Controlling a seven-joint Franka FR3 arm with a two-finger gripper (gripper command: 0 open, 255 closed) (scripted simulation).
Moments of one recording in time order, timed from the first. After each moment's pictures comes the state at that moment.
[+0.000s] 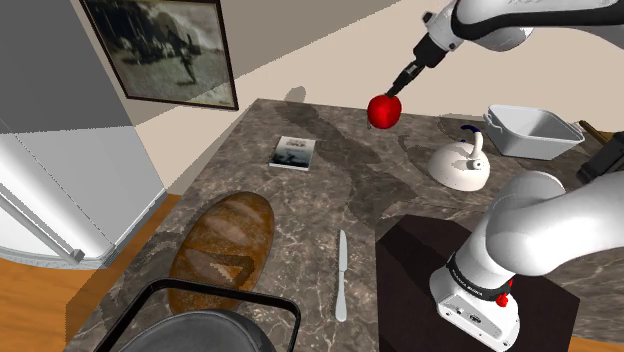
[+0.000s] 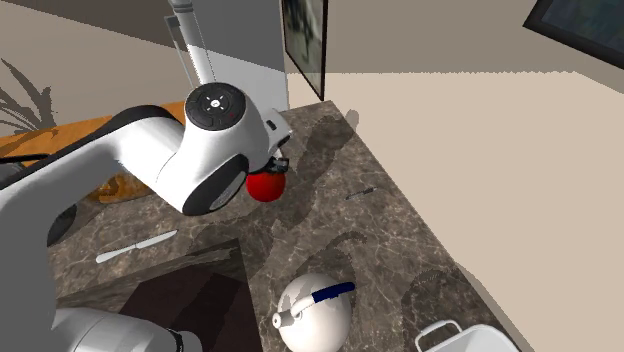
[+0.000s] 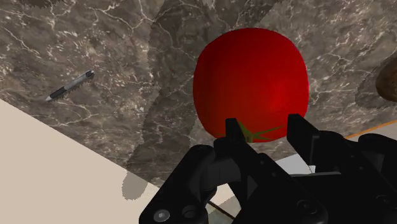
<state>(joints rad) 0.12 -0.72 -0.50 -2.45 -0.03 2.19 -0.53</state>
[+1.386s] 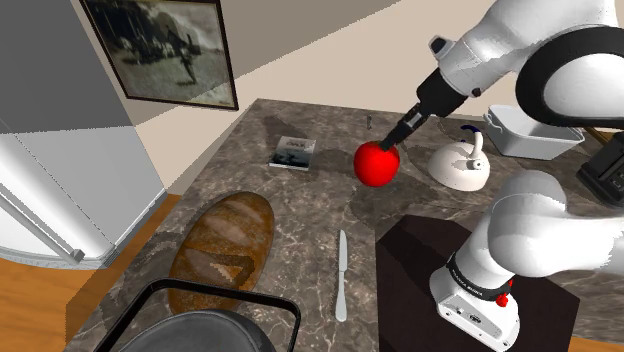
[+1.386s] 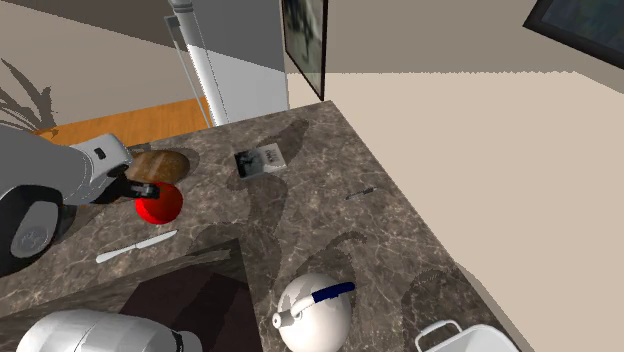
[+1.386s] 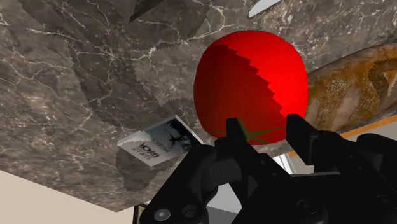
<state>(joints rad) 0.17 -1.32 0.07 -2.81 0.15 1.97 -0.03</state>
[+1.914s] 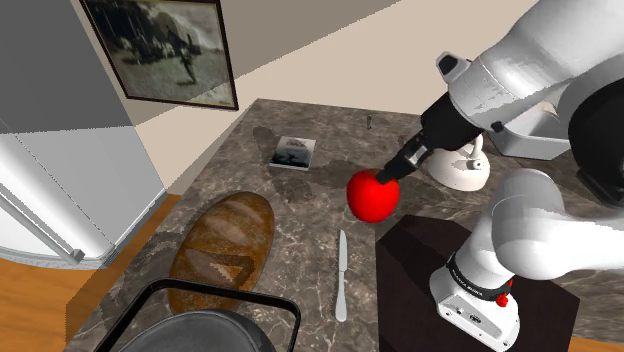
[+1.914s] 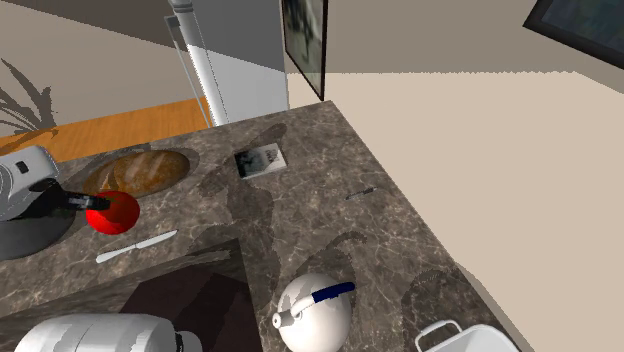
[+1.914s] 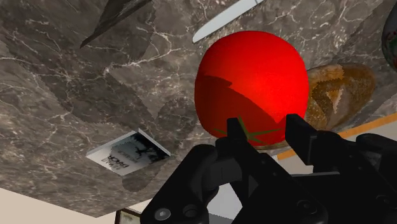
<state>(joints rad) 0.29 -1.41 0.33 -2.79 0.30 1.89 0.19</state>
